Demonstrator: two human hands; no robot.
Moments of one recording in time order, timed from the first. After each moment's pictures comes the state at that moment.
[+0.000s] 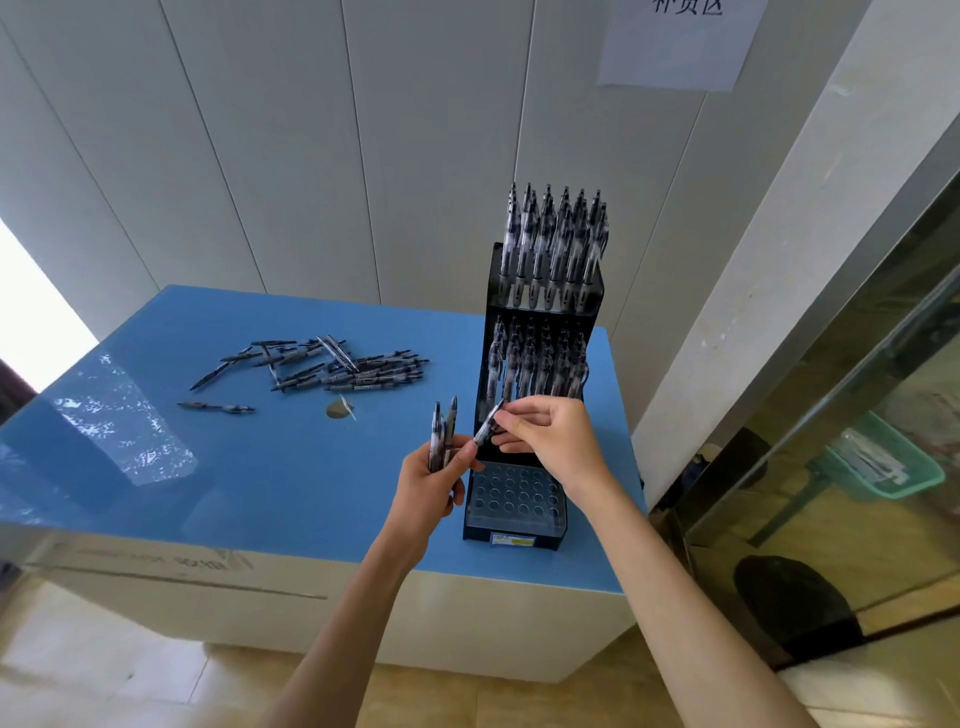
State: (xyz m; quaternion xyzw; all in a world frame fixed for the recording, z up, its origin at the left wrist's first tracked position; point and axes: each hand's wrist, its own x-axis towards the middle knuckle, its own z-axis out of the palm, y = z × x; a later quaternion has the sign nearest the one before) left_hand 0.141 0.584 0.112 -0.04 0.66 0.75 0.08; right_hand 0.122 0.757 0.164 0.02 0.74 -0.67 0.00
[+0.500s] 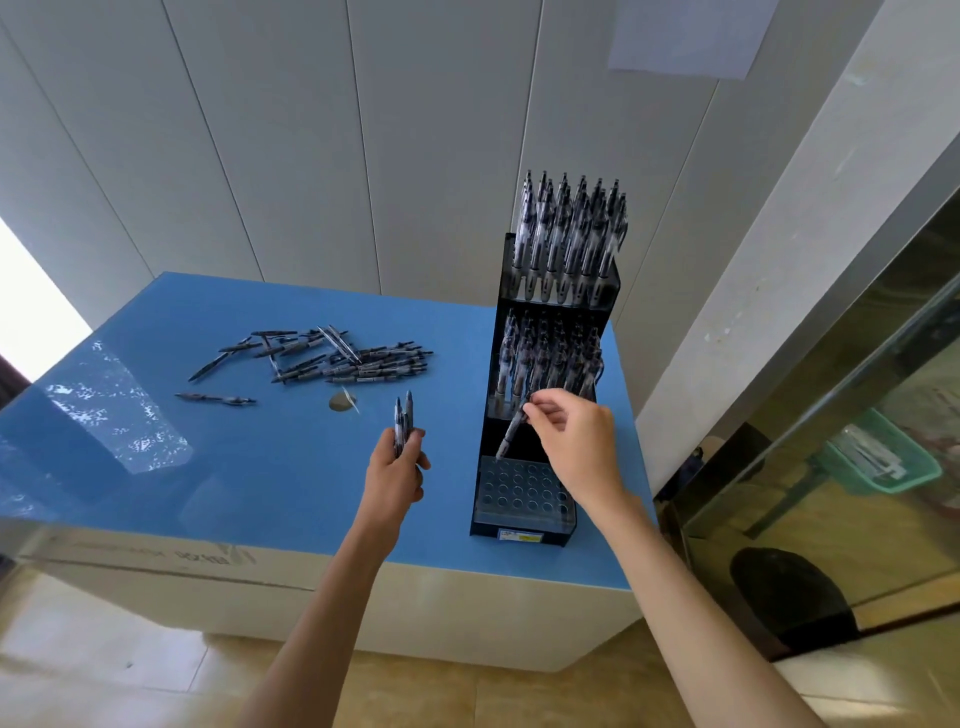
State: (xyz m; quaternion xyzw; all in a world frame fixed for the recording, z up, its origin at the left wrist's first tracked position) left_hand 0.114 0.542 0.086 -0.13 0.68 0.72 0.06; right_hand 0.114 0.763 0.138 -0.03 0.87 -0.43 -0.23
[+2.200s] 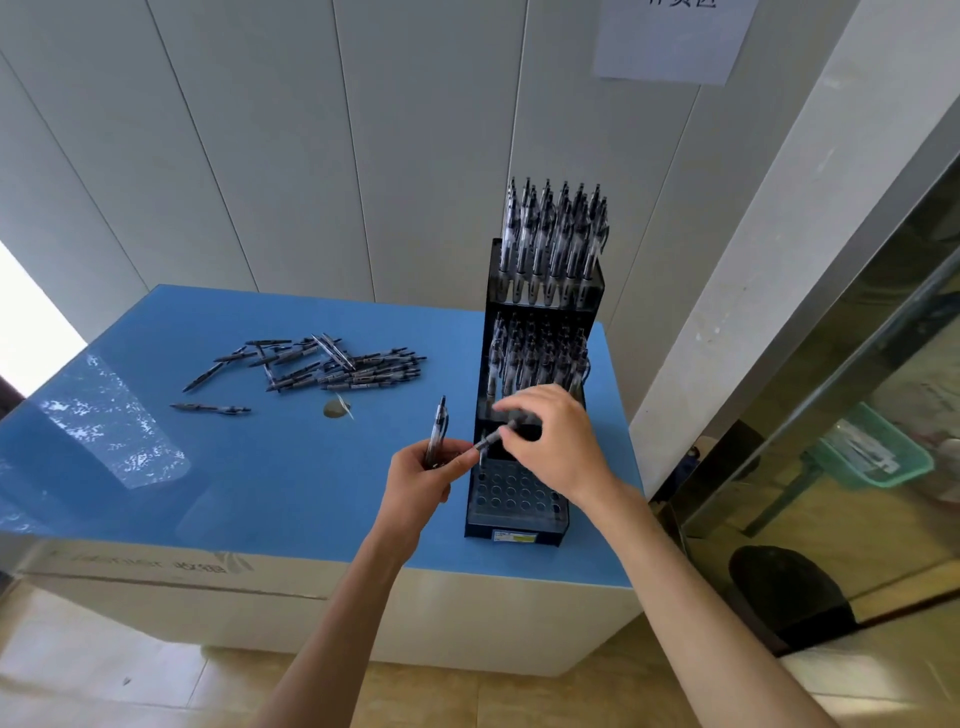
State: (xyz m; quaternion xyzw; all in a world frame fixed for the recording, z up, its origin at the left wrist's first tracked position) left_hand 0.132 0.572 0.107 -0.04 0.68 0.72 0.09; right_hand 0.121 0.762 0.156 -0.13 0.92 -0.35 -0.16
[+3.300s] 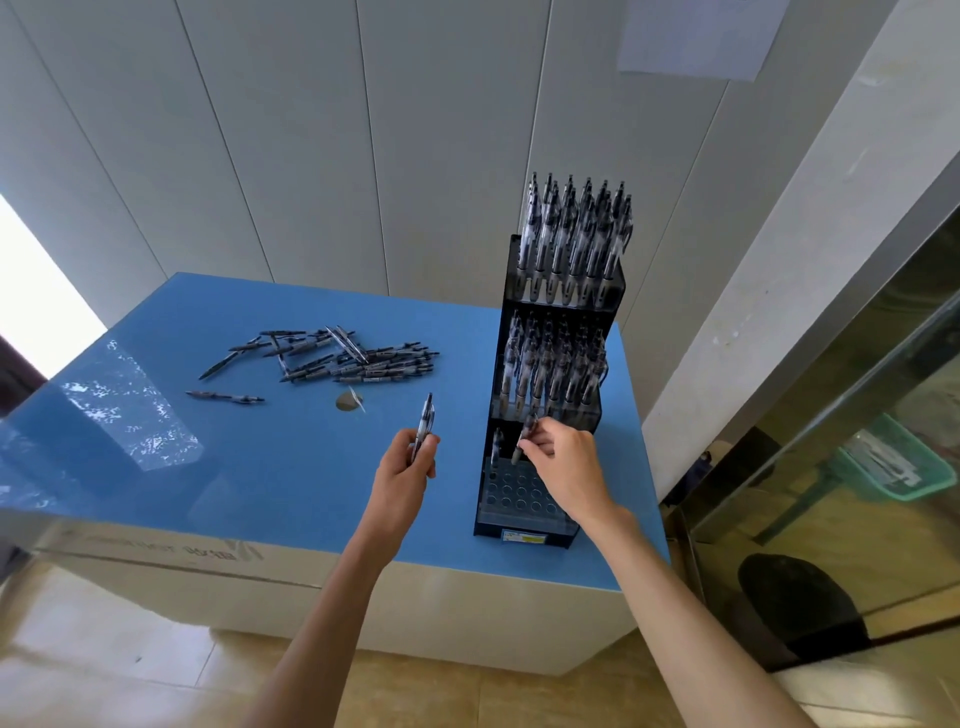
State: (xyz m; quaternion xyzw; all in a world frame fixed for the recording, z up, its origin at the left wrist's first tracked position) left_hand 0.129 0.544 0.094 -0.06 0.73 0.68 0.05; right_hand 0.107 0.767 0.092 -0.02 0.91 -0.40 -0.10
